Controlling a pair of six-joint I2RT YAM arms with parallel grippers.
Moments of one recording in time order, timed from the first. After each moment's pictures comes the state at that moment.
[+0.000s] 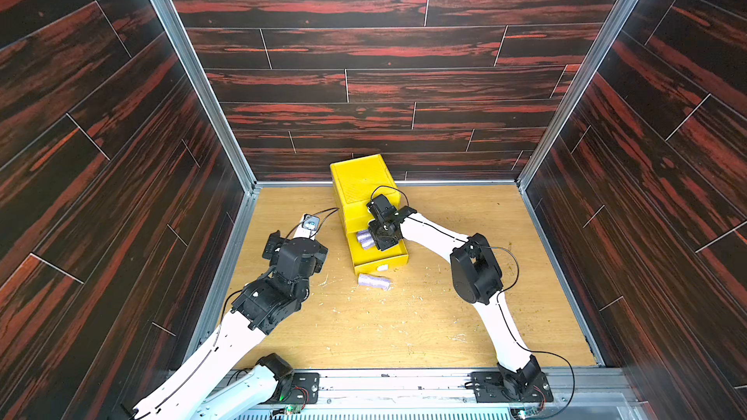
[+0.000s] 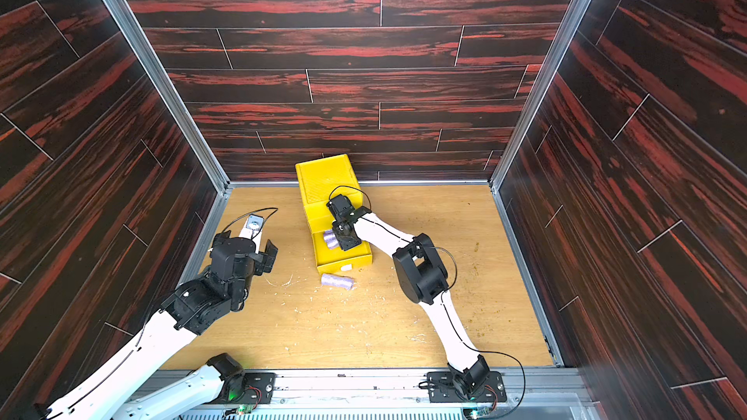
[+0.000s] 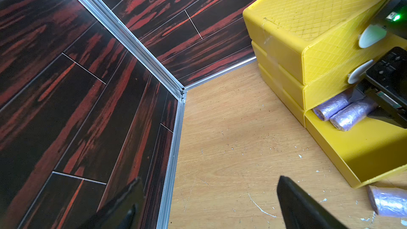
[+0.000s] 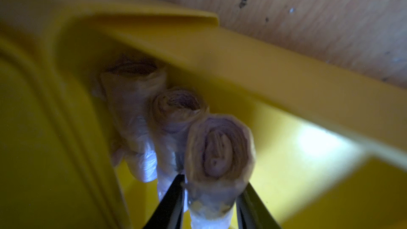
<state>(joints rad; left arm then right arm) -0.59 0.87 0.91 -0.55 -0.74 0.15 0.72 2.37 2.01 -0.72 0.03 1.72</state>
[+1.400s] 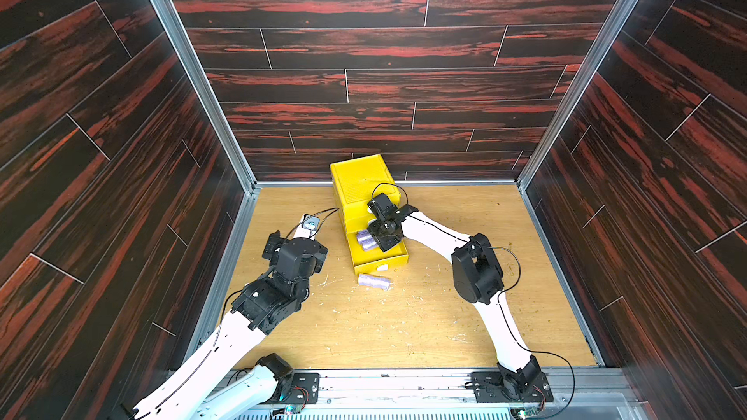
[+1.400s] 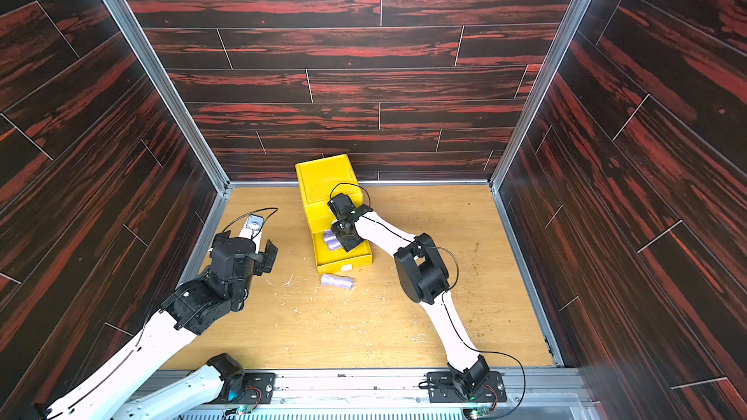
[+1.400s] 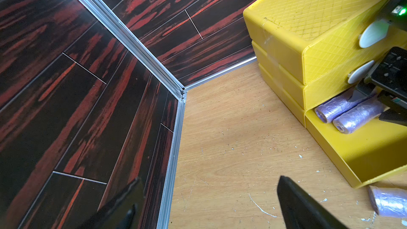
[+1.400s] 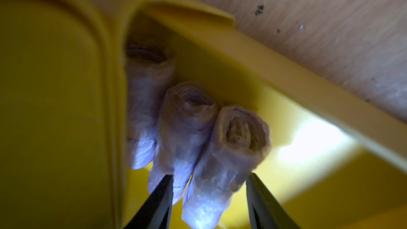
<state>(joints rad) -0.59 0.87 0.91 -0.55 -0.74 0.15 0.71 2.35 2.02 -0.76 0.01 1.55</state>
